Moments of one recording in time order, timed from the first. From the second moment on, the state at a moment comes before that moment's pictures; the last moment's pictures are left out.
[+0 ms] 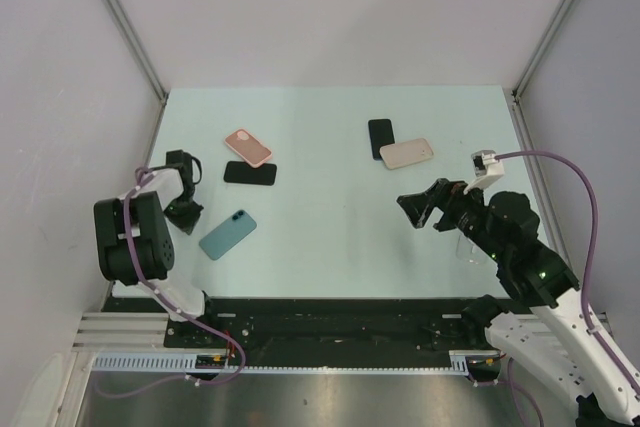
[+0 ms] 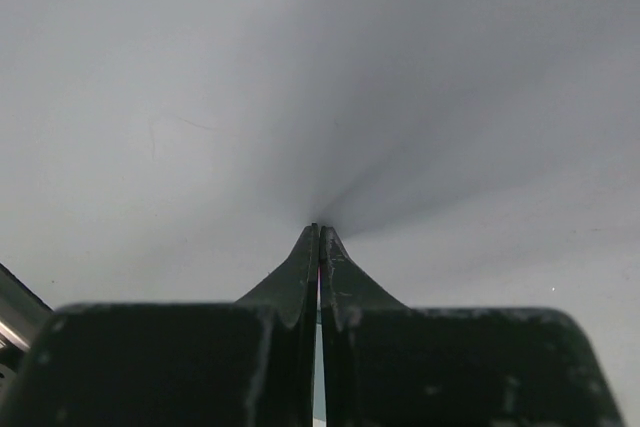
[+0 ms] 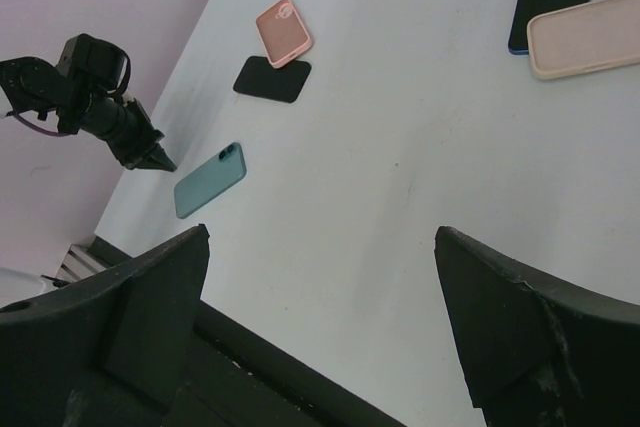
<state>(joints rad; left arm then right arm) 0.19 1.66 0.95 -0.72 -0.41 -0.79 0.57 0.57 0.82 -0.45 -0.02 0.54</state>
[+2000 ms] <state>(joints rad) -0.49 1.54 0.86 -0.78 -0.12 -0.91 0.56 0.54 0.78 -0.53 0.00 0.55</state>
